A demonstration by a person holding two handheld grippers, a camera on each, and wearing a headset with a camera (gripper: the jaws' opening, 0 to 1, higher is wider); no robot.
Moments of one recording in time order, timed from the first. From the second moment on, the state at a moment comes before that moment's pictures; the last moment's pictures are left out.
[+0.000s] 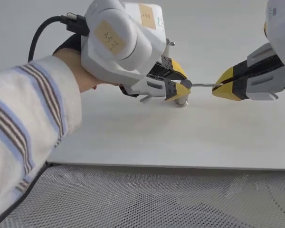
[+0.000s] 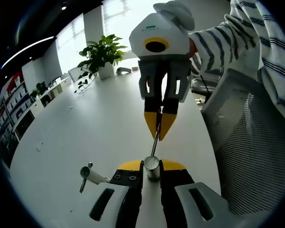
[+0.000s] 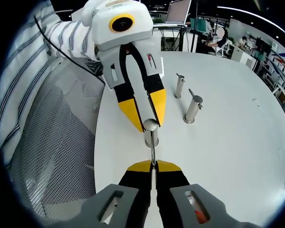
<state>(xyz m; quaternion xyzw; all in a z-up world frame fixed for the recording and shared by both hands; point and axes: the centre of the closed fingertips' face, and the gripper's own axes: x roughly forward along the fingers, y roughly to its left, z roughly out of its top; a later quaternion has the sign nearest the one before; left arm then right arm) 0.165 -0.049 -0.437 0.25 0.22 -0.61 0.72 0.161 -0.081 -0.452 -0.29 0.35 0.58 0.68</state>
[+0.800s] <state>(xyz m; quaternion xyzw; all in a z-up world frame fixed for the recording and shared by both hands) 0.168 -0.053 -0.439 0.25 0.22 -0.61 0.71 0.165 -0.057 -0.466 -0.28 0.34 0.60 0.67</state>
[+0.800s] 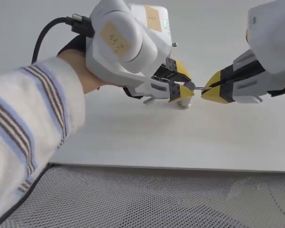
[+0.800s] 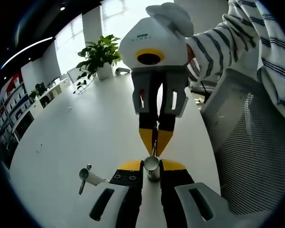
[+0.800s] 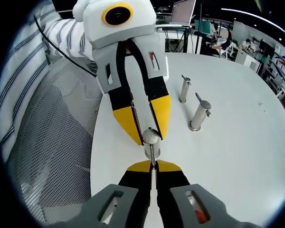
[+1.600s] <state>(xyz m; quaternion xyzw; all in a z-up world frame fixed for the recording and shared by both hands) 0.168 -0.055 -0.441 0.25 0.23 -0.61 0.72 0.169 -0.058 -0.446 -0.25 0.30 0.60 0.70</state>
